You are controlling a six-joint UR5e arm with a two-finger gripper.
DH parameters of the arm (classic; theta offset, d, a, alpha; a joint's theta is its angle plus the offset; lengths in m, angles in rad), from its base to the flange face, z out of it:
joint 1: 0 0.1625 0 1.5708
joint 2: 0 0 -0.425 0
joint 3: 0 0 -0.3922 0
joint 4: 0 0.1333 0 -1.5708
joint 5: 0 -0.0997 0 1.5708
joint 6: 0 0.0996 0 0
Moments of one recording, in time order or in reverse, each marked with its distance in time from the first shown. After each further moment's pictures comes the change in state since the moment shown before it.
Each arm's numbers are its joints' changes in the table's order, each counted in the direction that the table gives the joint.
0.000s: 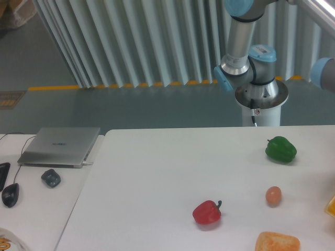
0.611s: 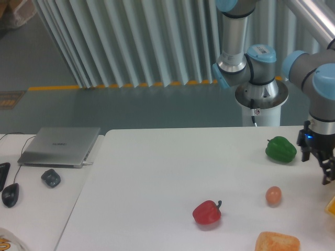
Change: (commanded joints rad) arm -0.095 0.055 -0.015 -0.195 0.193 -0.097
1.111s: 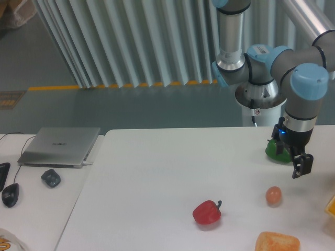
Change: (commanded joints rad) arm -0.042 0.028 -0.025 -0.003 -0.011 0.001
